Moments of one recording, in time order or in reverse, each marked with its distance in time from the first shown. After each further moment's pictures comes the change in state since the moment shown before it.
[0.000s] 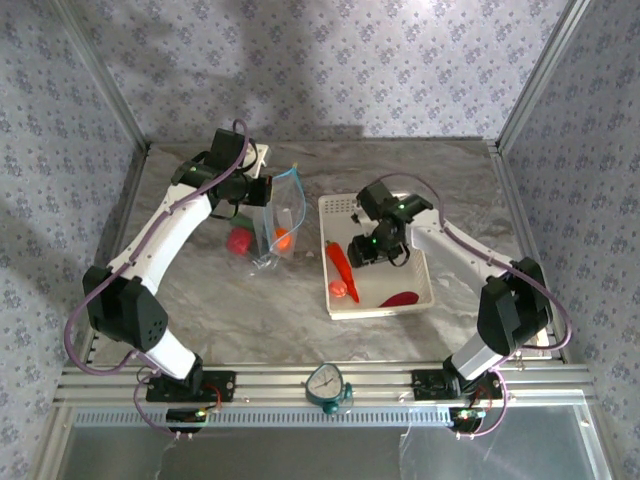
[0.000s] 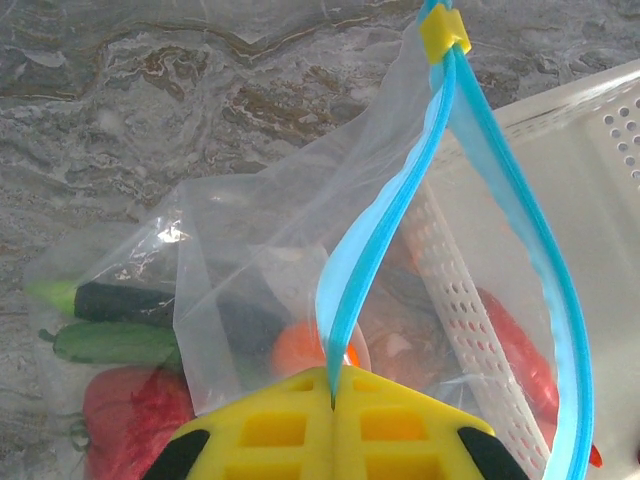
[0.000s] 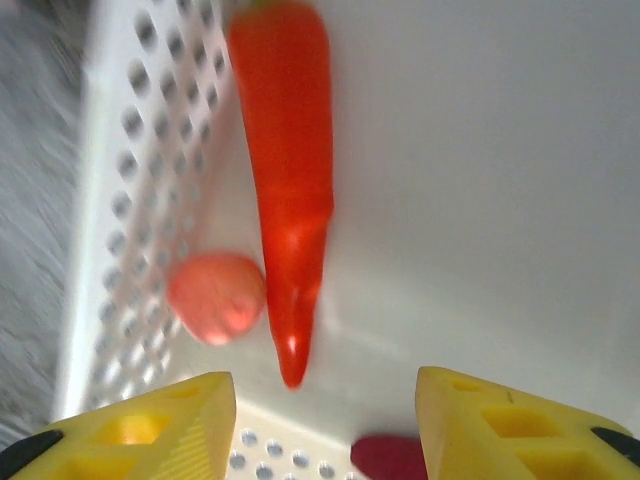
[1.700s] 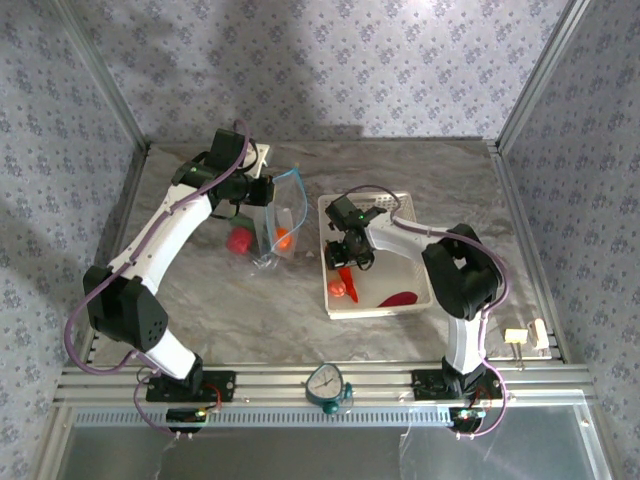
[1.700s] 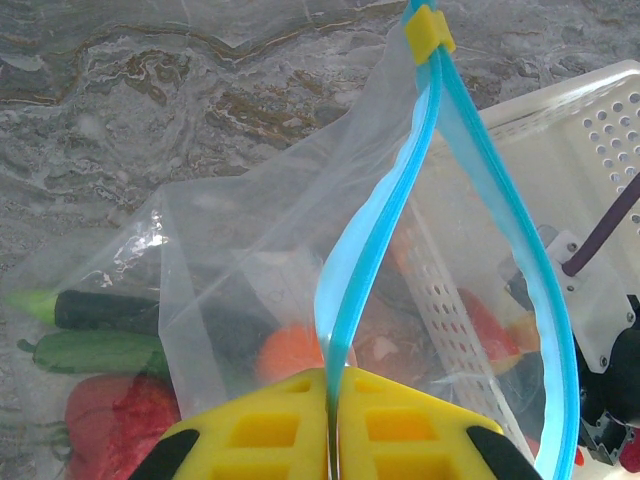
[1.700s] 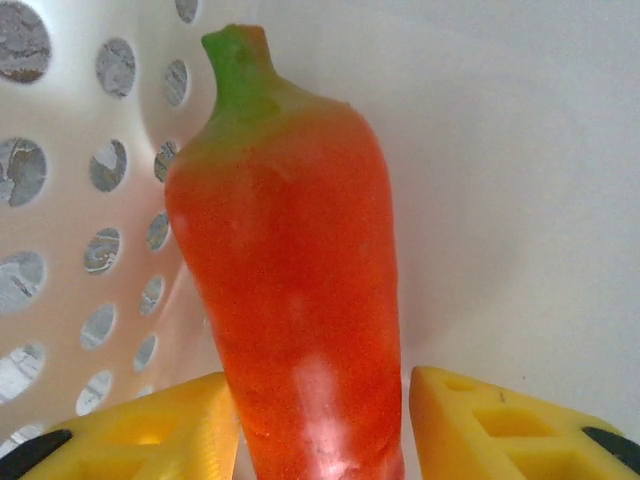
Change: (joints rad) left arm 0.000 0.000 -0.007 0.014 0.029 -0.003; right arm 0.066 0.325 0.019 0.328 0.061 0.137
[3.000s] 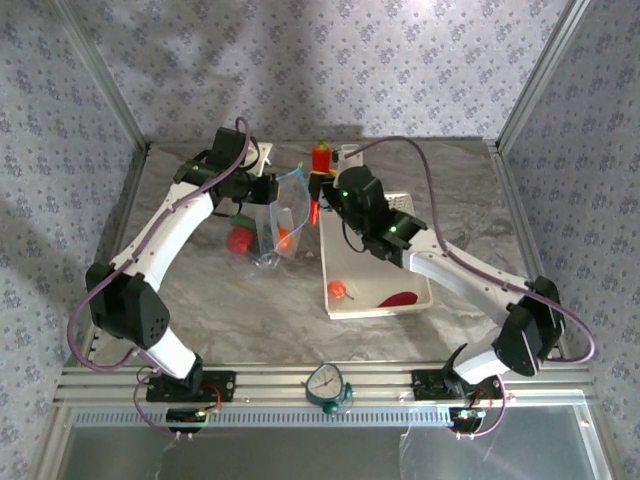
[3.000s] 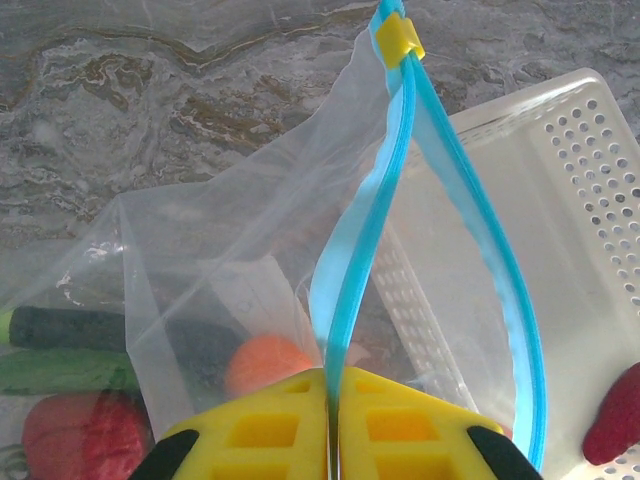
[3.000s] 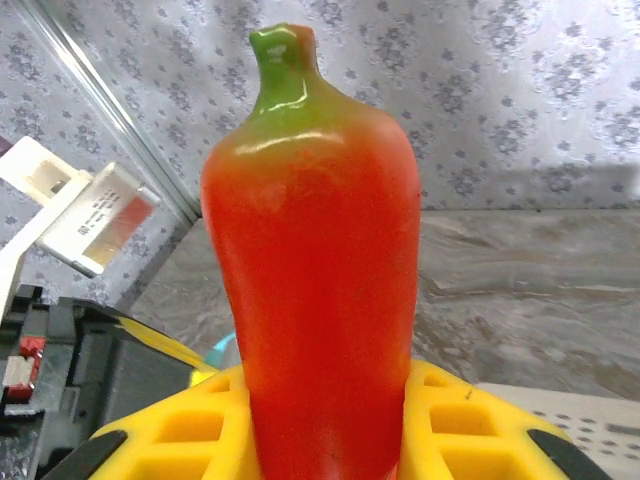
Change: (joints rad) left arm 0.000 0.021 0.015 0.013 0.063 -0.012; right arm 0.159 -0.409 0.001 0.623 0.401 0.066
